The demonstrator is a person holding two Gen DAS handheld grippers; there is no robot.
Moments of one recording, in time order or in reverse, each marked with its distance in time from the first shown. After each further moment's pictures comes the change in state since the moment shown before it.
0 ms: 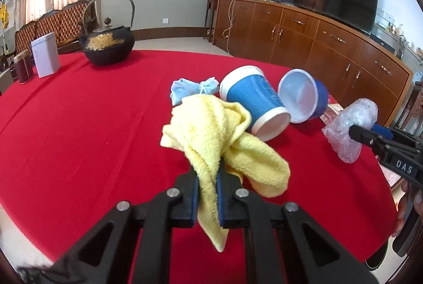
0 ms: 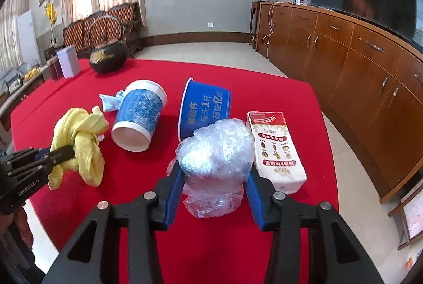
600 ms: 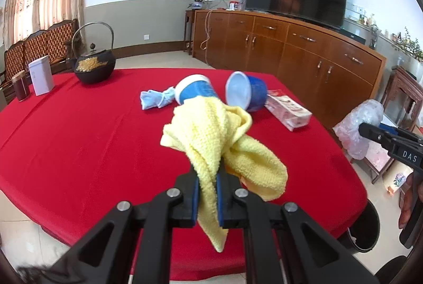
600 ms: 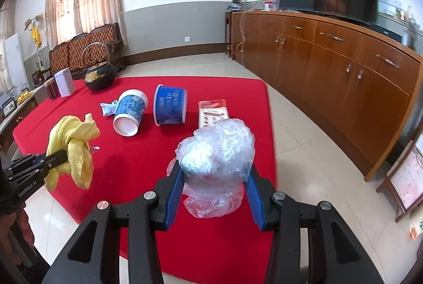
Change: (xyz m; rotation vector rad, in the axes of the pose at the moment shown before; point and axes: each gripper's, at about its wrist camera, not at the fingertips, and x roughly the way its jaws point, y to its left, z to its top) left arm -0.063 -0.043 -0.022 0.085 -0.063 -0.081; right arm -0.116 -0.045 -0.054 0.107 -0.069 -0.091
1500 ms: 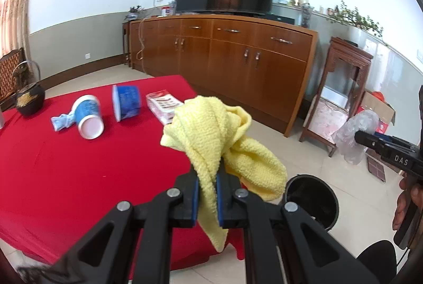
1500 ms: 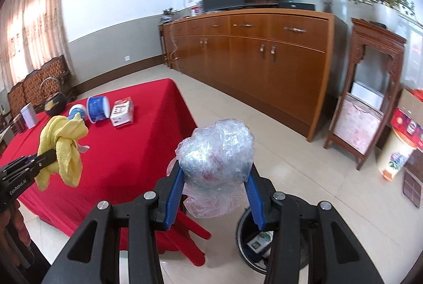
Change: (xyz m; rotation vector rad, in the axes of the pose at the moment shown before) left arm -0.035 -0.144 -0.017 0.193 -0.019 -0.256; right arm -0.157 -0.139 -0.097 0.238 -0.041 -0.248
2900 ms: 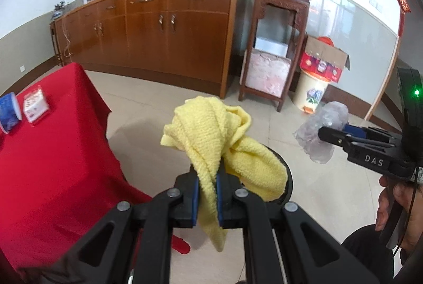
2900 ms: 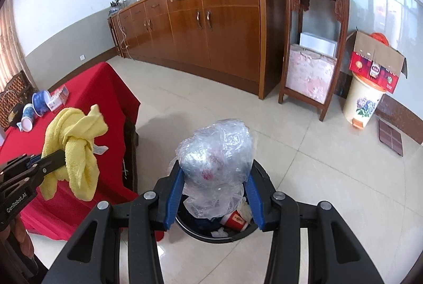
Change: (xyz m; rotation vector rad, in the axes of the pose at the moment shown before) left arm 0.075 -0.177 -0.031 0.218 0.181 -0.263; right arm 0.001 -0.140 -0.081 0.174 0.136 -0.167
